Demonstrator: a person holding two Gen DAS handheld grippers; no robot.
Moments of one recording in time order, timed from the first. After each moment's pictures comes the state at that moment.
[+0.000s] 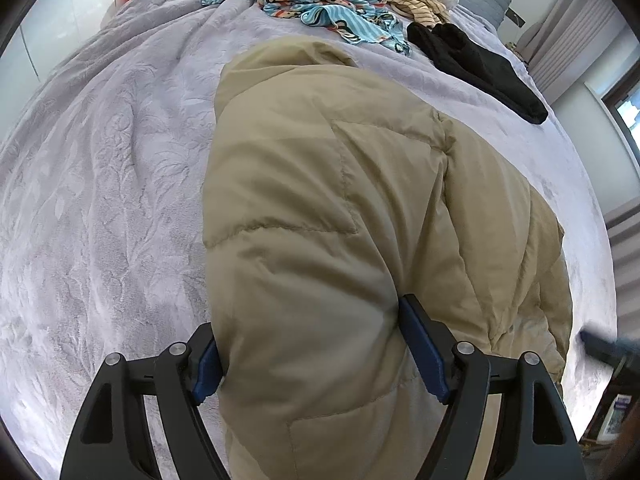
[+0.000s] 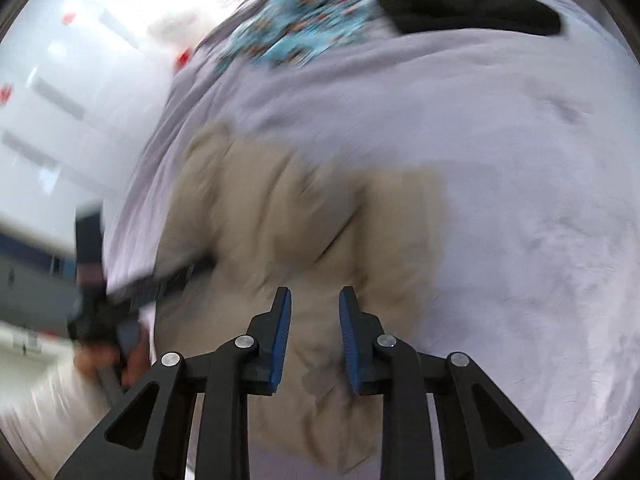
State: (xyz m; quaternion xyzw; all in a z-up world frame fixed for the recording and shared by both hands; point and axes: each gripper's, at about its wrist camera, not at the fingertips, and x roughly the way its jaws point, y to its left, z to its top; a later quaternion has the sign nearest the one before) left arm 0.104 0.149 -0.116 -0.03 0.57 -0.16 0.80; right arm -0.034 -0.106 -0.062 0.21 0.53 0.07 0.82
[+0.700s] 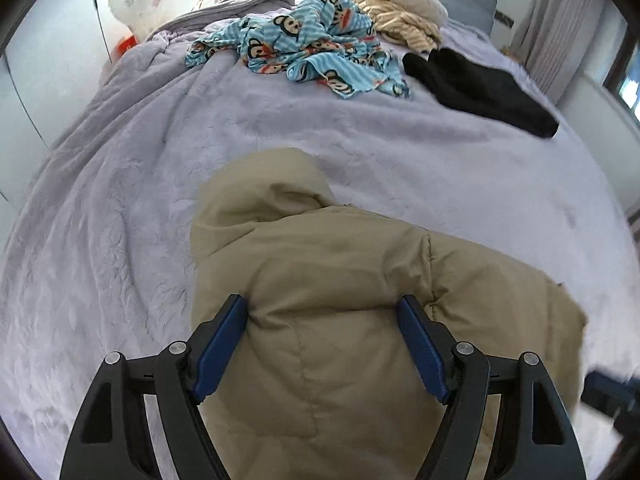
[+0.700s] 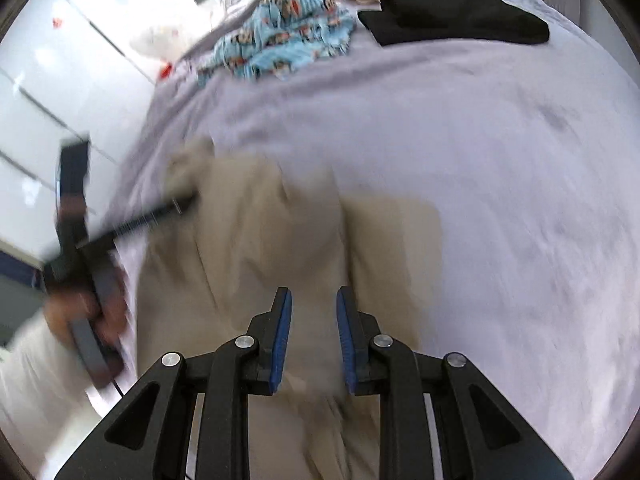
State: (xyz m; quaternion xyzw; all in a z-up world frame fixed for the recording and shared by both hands) left arm 0.173 0.105 -0.102 0.05 0.51 -0.14 0.85; right arm -0.015 -0.127 -0.063 0.22 0.50 0.01 0.84
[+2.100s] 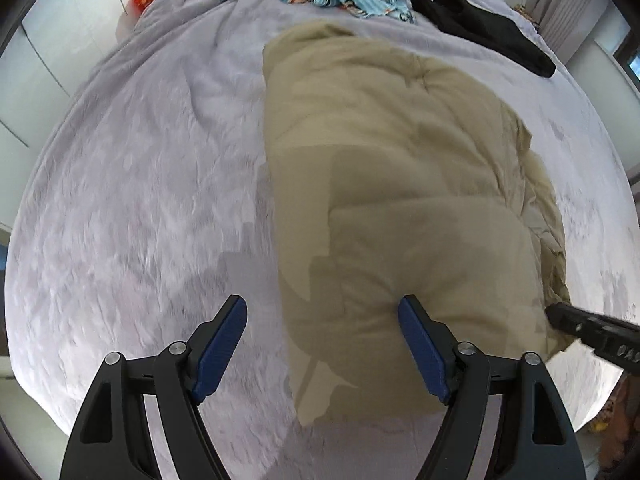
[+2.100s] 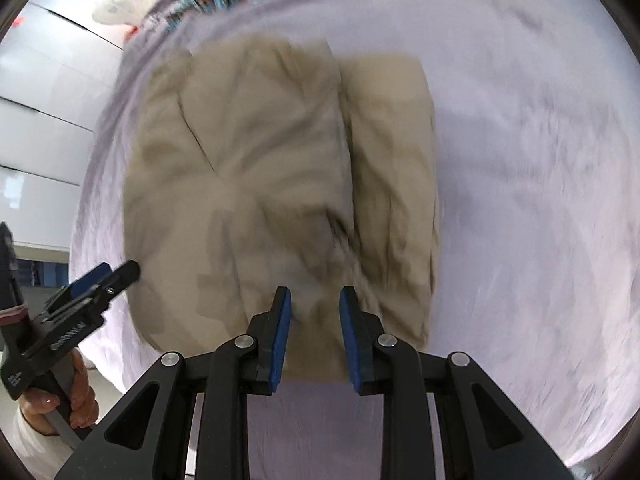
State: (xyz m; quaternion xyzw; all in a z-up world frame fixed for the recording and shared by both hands) left arm 0.015 0.181 -0.086 0.05 0.60 -0.11 0.79; right arm -0.063 -0.079 -0.109 0.24 0.61 -0.01 0.75
